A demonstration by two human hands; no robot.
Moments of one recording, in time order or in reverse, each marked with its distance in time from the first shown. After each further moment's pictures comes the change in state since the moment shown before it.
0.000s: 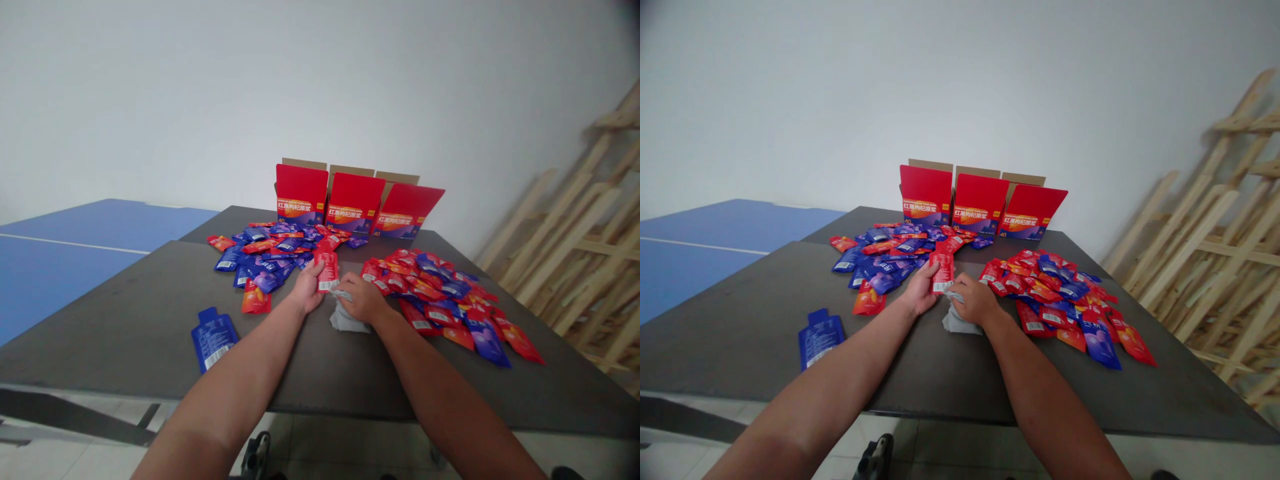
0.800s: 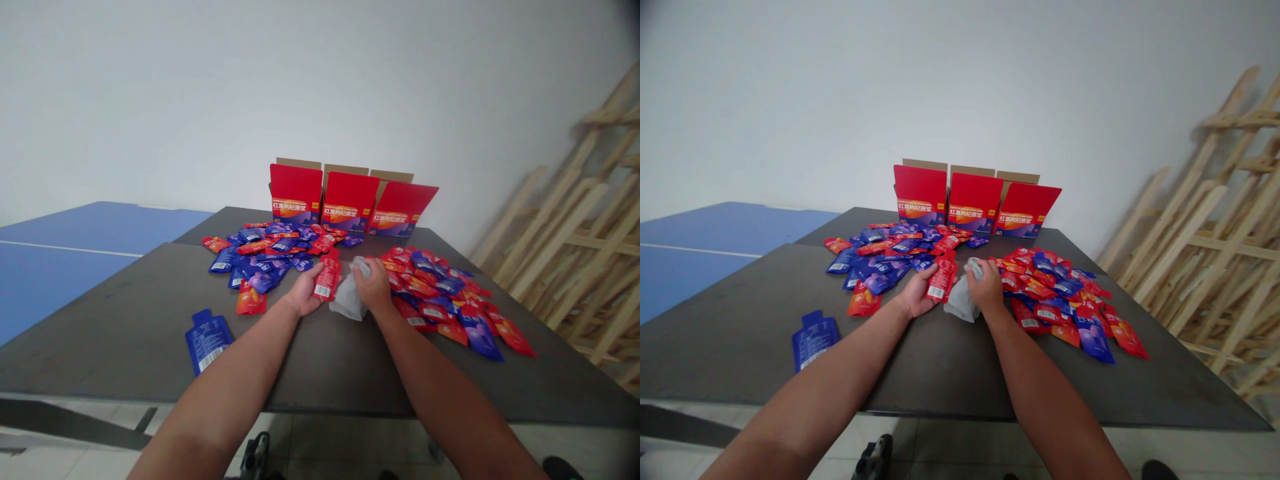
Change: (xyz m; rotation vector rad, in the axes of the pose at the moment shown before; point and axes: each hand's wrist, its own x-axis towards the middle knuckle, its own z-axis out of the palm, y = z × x) left_hand -0.009 0.002 -0.001 -0.027 -0.100 -0.333; right_hand 0.004 0.026 0.004 0.022 0.548 0.441
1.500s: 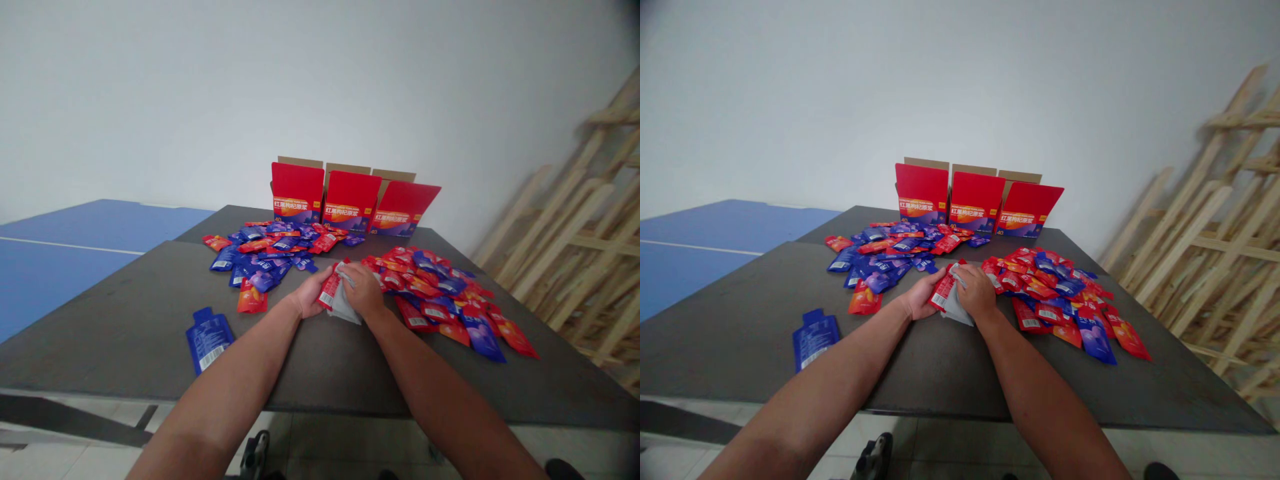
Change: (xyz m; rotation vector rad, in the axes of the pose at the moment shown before) left_hand -0.005 -0.007 0.005 0.050 -0.081 -0.166; right_hand -0.009 -0.013 0.006 -0.054 -0.250 -0.274
